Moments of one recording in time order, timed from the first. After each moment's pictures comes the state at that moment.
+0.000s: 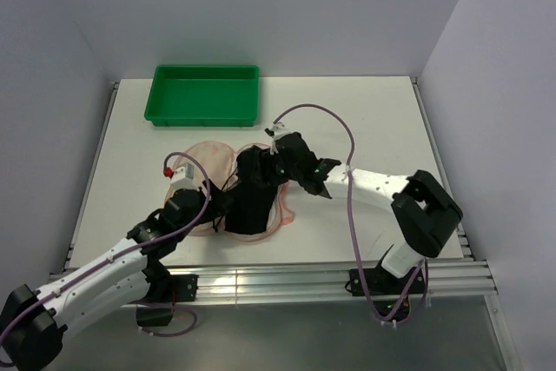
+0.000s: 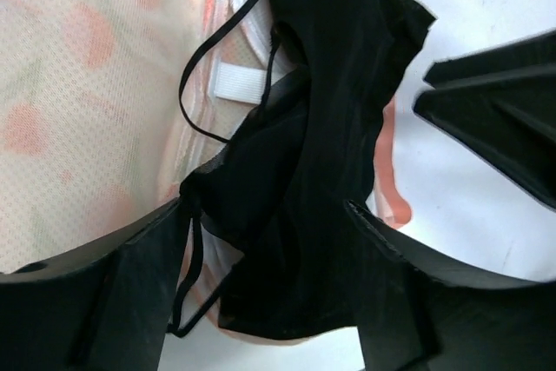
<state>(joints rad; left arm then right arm) -0.73 0.73 0.30 -0.10 -0.29 -0.90 0.80 1.60 0.95 0.04 -0.06 0.46</state>
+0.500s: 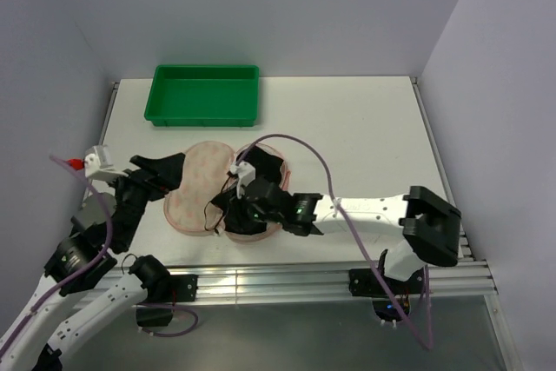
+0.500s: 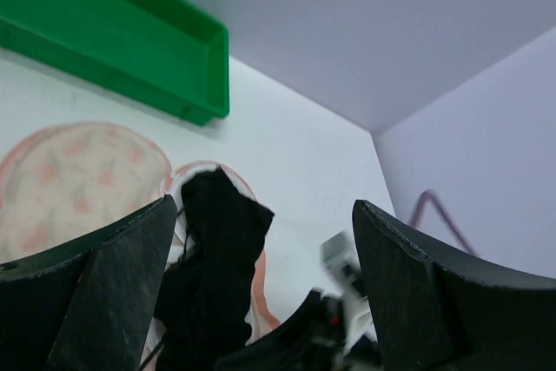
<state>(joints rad) -0.73 0.40 0.79 -0.46 -0.52 -0.77 1.17 1.48 0.92 0.06 0.03 0.52</state>
